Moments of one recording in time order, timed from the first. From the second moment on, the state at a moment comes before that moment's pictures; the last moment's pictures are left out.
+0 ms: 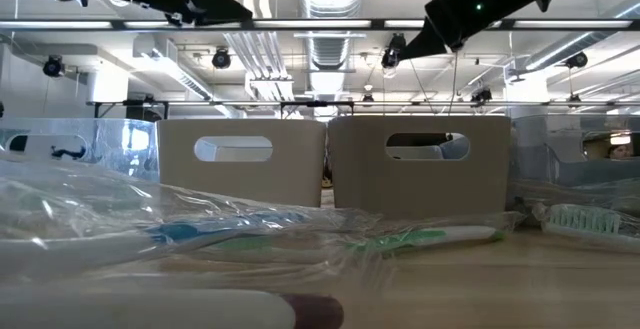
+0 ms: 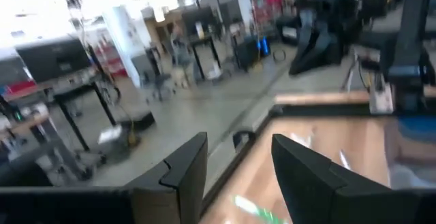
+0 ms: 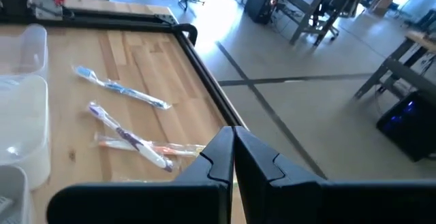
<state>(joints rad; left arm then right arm) 0.11 0.87 0.56 0.35 -0.46 0.27 -0.35 1.08 0.76 -0.02 0.19 -0.21</state>
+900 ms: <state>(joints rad) 0.31 1.51 1.28 -0.56 -0.48 0.08 -0.35 1.10 0.76 -0.21 0.62 -0.06</state>
